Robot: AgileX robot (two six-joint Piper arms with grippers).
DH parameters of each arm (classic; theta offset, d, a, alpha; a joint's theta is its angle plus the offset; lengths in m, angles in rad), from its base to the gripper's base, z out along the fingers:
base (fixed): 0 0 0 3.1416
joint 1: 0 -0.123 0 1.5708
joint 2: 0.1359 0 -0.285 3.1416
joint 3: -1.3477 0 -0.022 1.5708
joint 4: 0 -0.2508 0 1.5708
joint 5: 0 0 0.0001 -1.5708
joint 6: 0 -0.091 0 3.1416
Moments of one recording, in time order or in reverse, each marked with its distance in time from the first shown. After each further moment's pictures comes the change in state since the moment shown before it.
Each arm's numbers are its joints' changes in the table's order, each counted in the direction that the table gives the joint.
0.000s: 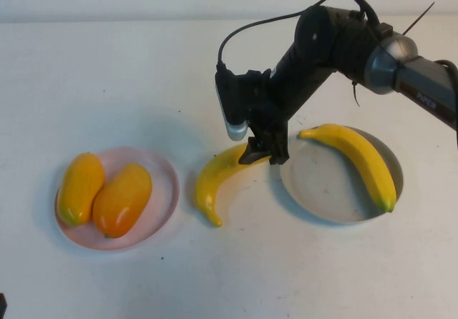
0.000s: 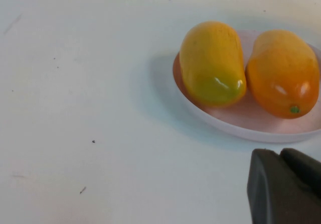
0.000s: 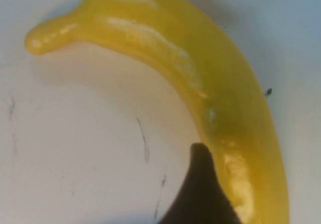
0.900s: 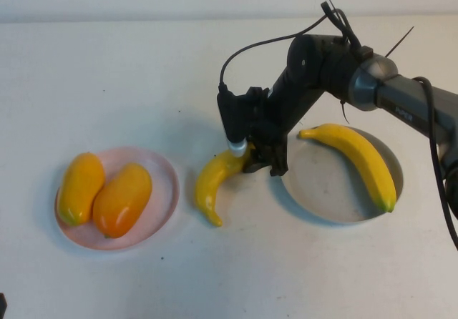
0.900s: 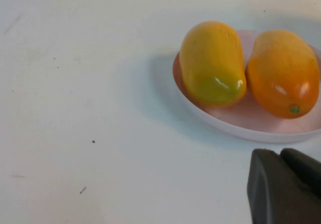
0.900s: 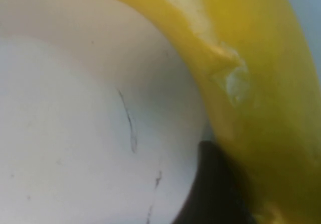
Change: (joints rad) right arm 0.000 0.093 0.006 0.063 -0.079 0.002; left arm 0.000 0.000 0.000 0.000 0.000 0.000
